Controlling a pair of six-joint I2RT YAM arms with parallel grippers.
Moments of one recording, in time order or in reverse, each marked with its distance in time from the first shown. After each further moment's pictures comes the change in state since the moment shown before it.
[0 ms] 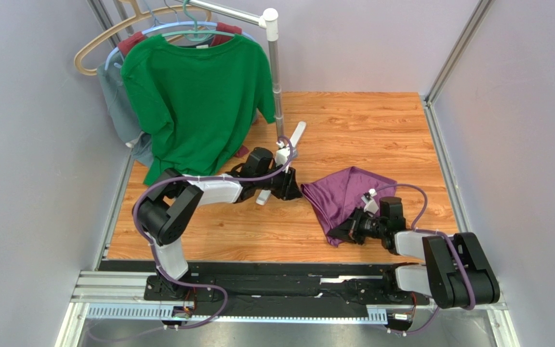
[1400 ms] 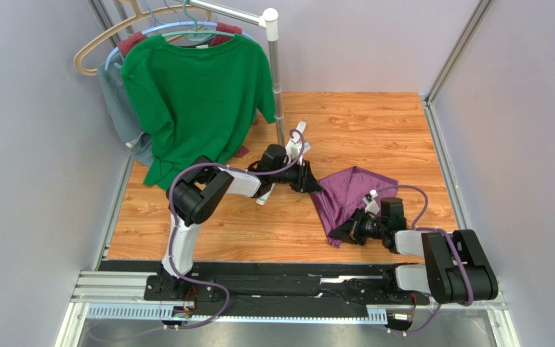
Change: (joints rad) left arm -0.022 0.301 0.186 0.311 0.163 -0.267; right arm -0.030 0.030 0.002 -0.018 -0.008 -0.019
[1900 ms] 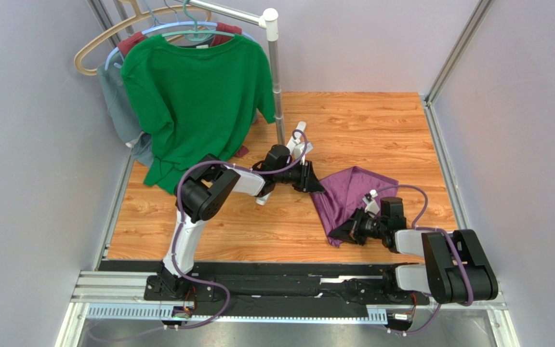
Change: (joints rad) left arm -0.003 0.080 0.060 0.007 0.000 -0.039; right arm -0.001 0.002 0.007 -0.012 -0.002 -0.002
